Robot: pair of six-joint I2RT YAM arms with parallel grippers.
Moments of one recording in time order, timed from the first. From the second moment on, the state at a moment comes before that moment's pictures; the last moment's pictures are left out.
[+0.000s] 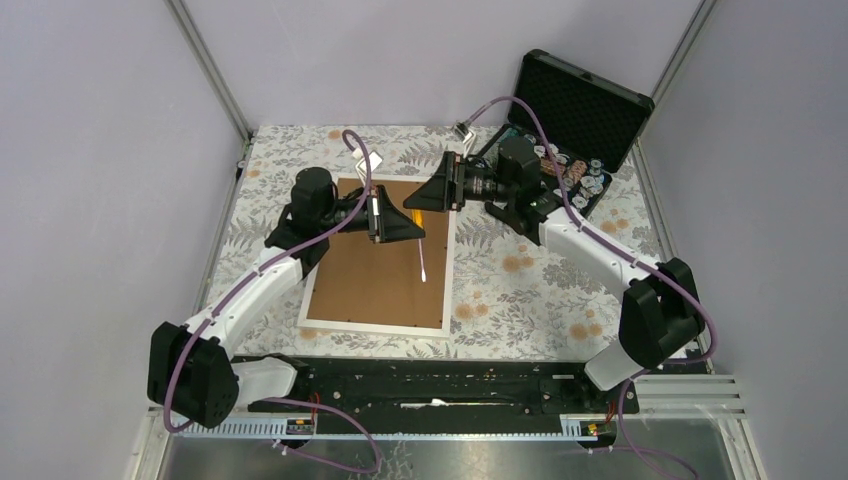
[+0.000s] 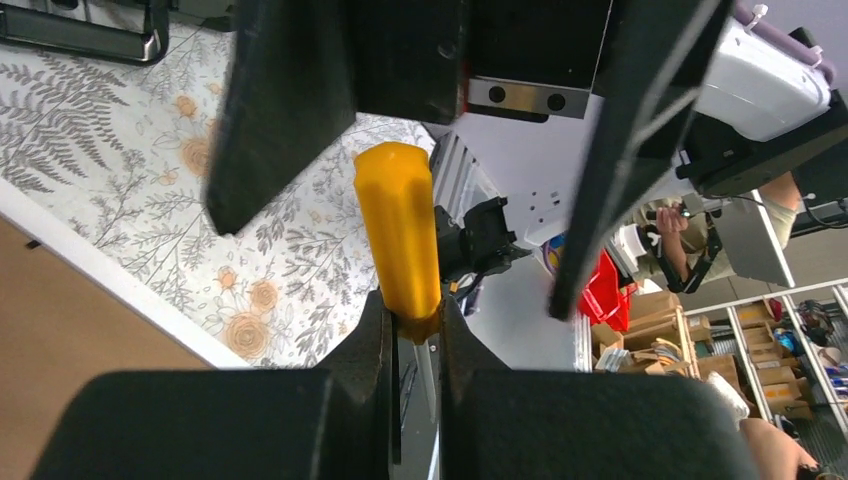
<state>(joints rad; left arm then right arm) -0.38 1.22 0.91 0.11 1.00 -0.68 0.56 1.56 1.19 0.29 -0.86 0.87</state>
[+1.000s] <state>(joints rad) -0.19 1.20 0.74 0.75 0.82 -1.32 0.65 1.57 1.25 0.16 -0.91 0.70</state>
